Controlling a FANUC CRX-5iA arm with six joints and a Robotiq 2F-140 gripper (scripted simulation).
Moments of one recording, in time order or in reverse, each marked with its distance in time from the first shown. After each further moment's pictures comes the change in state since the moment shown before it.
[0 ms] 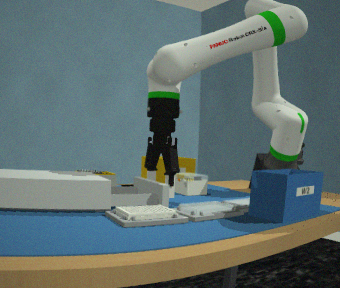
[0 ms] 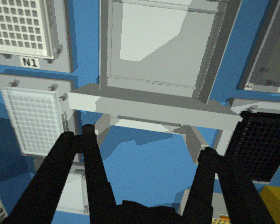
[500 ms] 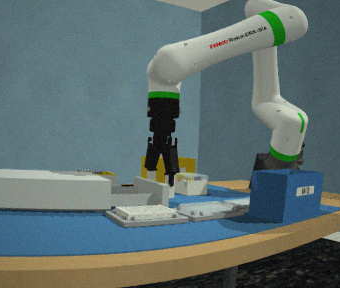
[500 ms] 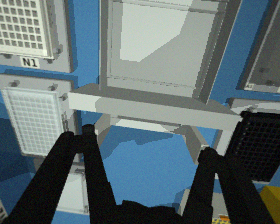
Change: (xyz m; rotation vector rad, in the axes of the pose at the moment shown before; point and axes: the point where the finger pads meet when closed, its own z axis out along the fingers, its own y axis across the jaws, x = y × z) arm 0.000 0.000 0.000 0.000 0.000 0.000
